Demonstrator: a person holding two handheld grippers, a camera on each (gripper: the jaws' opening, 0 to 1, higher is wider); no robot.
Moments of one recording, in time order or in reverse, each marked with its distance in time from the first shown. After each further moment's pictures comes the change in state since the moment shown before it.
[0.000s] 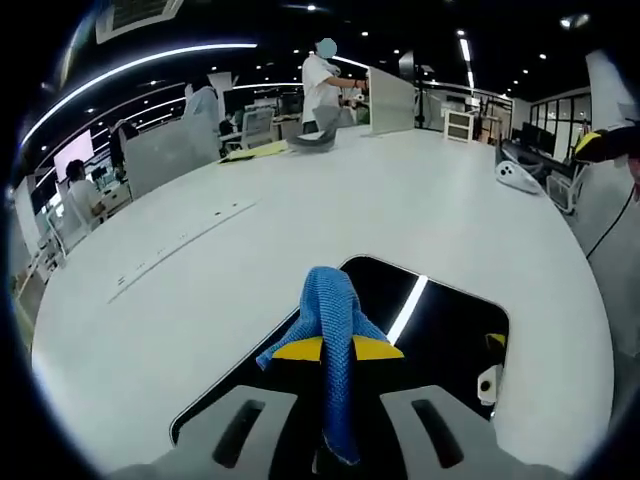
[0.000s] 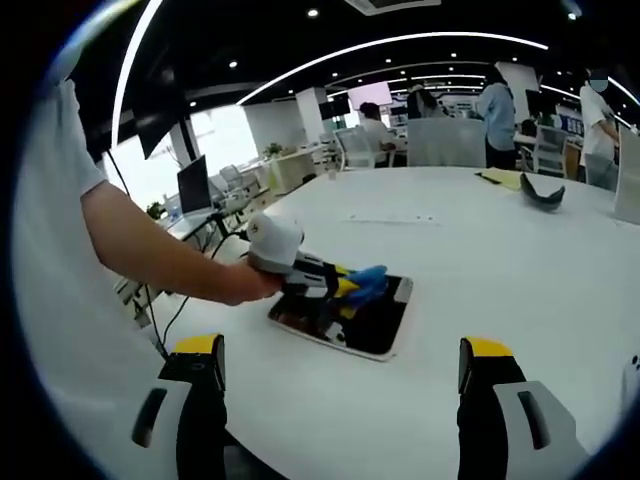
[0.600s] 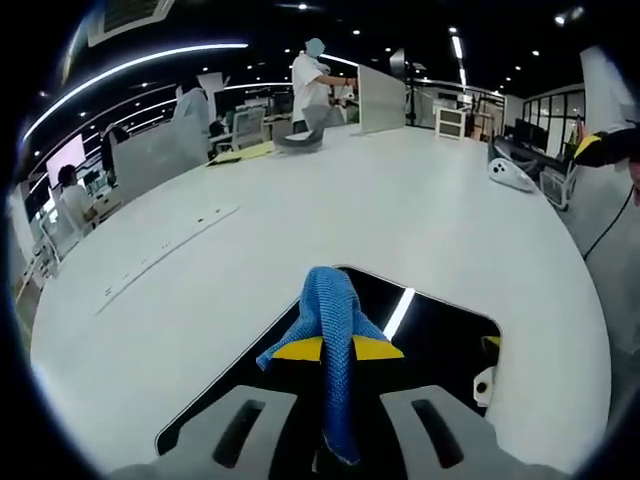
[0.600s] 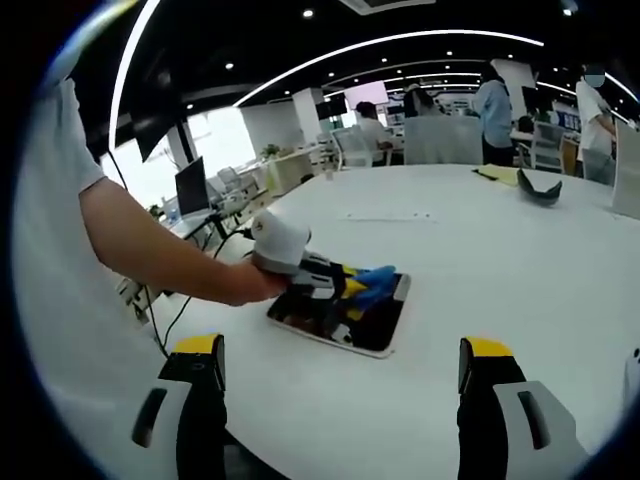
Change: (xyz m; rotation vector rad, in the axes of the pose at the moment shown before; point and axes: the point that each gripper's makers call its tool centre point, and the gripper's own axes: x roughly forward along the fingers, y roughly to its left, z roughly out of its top) left arm 0.012 -0.016 0.009 0.021 0.006 -0.031; right arm -0.001 -0.003 -0.003 0.014 -0.004 -0.003
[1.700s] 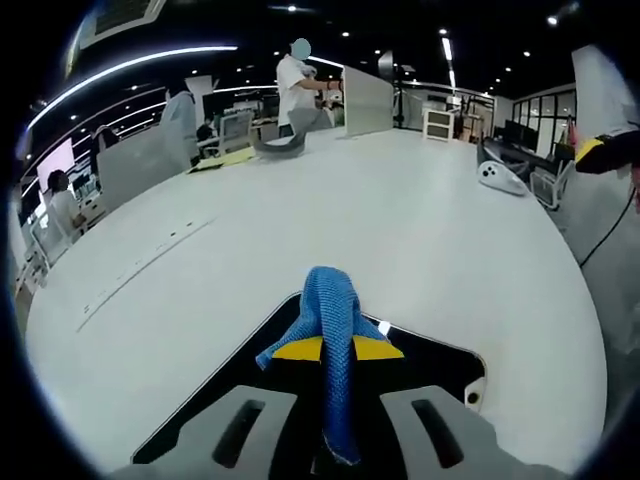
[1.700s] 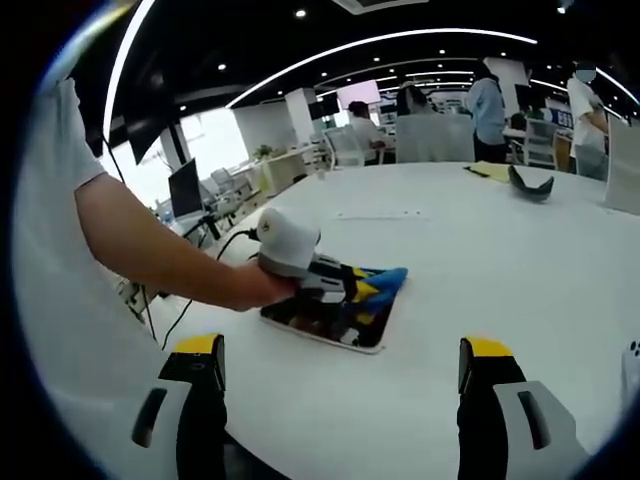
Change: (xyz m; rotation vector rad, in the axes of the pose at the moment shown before) left arm 0.023 -0.027 0.017 0.011 -0.013 -0.047; right arm -0.004 -0.009 -0.003 0.018 0.001 -0.026
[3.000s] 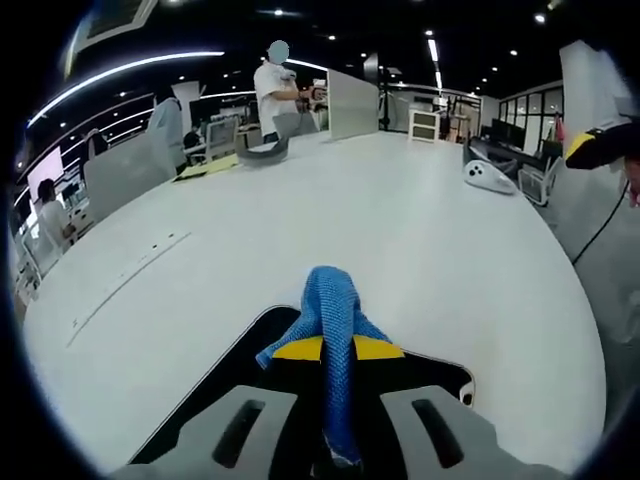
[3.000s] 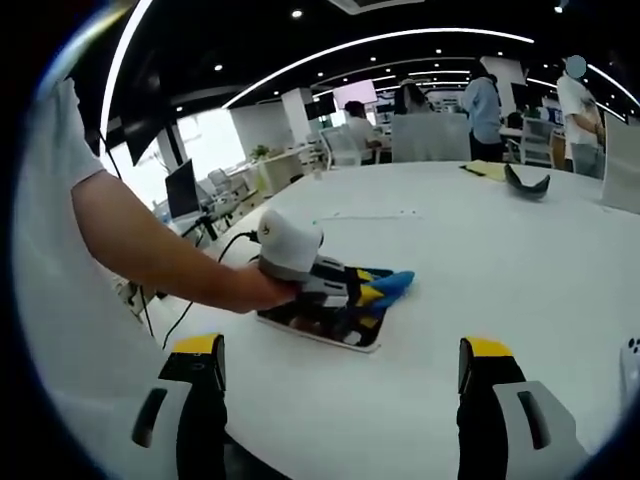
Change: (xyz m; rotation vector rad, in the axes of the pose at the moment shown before) left arm 0.007 -0.014 0.005 0.038 -0.018 -0.051; right arm -0.002 -0.003 -0.001 0.005 0.002 -0.012
